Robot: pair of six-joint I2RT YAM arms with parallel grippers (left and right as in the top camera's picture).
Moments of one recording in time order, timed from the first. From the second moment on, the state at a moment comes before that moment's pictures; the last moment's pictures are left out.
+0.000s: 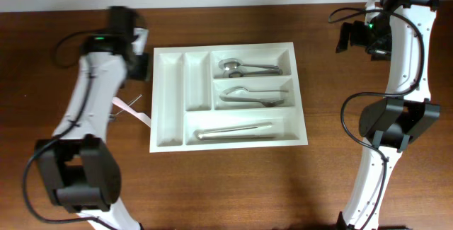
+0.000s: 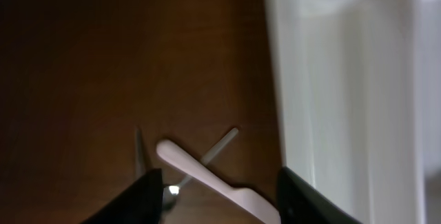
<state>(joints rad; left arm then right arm) 0.00 1.91 1.67 -0.96 -0.13 0.10 -0.20 2.44 2.67 -1.69 -0.11 0.03</state>
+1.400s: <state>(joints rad) 0.15 2.03 1.33 -0.61 -0.14 -0.49 -0.20 2.44 2.67 -1.69 -0.11 0.03</state>
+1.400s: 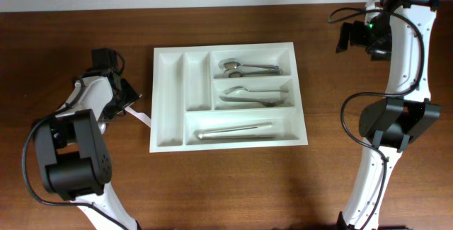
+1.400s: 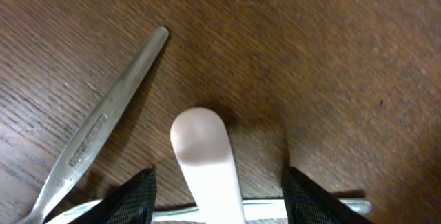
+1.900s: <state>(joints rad) 0.15 2.06 1.35 -0.60 -0.16 -0.52 -0.20 2.44 2.67 -1.69 -0.11 0.03</state>
